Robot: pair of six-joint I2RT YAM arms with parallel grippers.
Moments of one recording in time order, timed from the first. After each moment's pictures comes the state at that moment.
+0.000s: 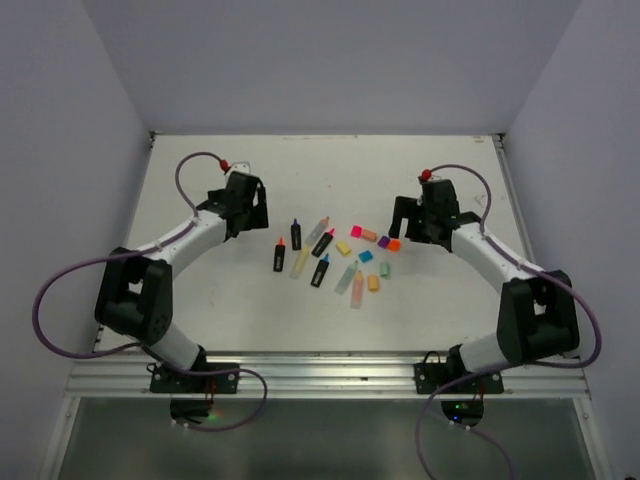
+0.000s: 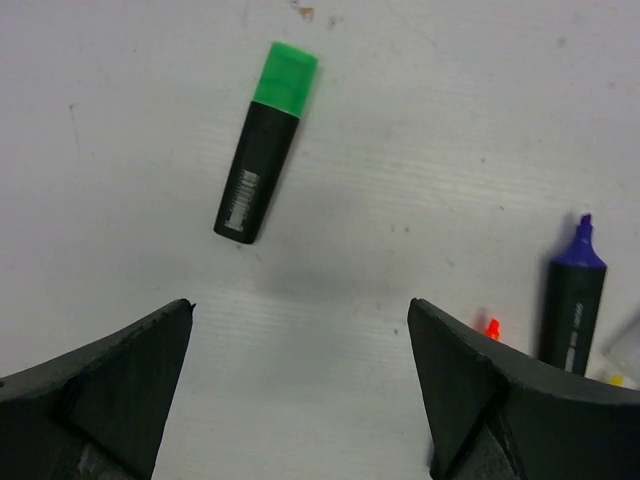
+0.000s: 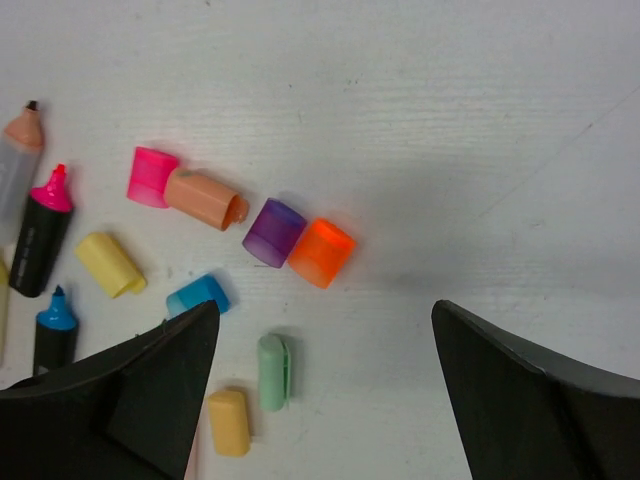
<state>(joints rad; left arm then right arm) -0.37 1.56 1.03 -0.36 -0.39 -0.36 0.23 1.49 0.93 -0.36 -0.01 0.35</state>
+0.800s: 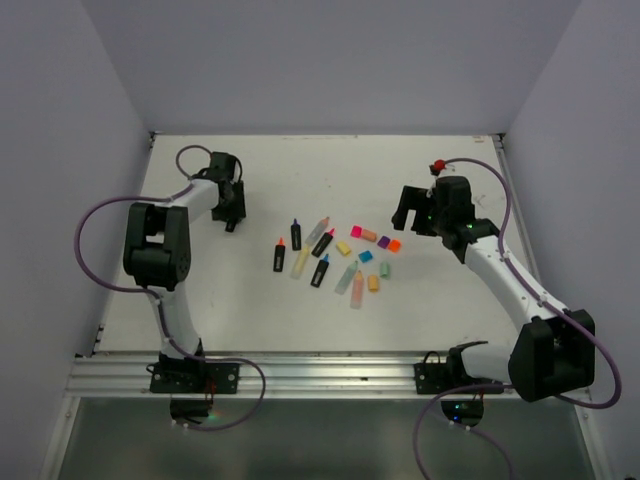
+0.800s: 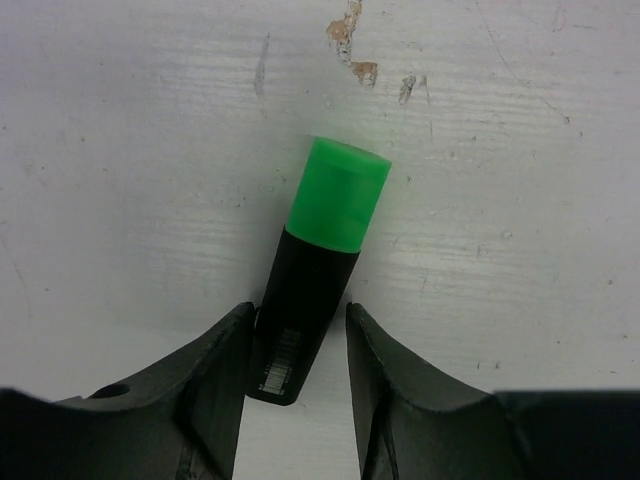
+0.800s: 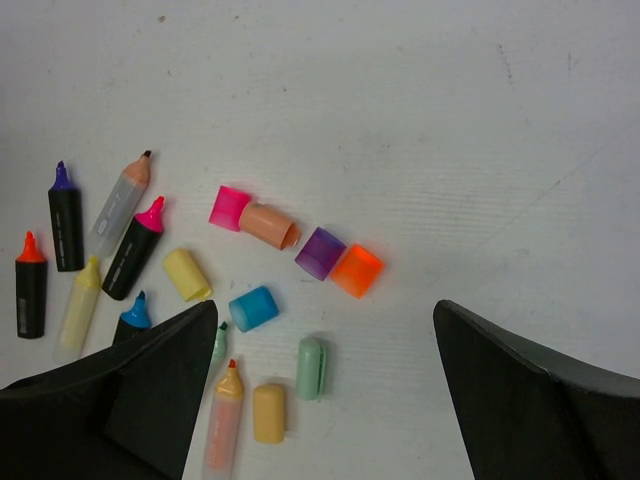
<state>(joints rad) -0.12 1.99 1.35 -0.46 -0.12 -0.22 0.23 1.26 0.93 -0.35 -0.01 0.35</state>
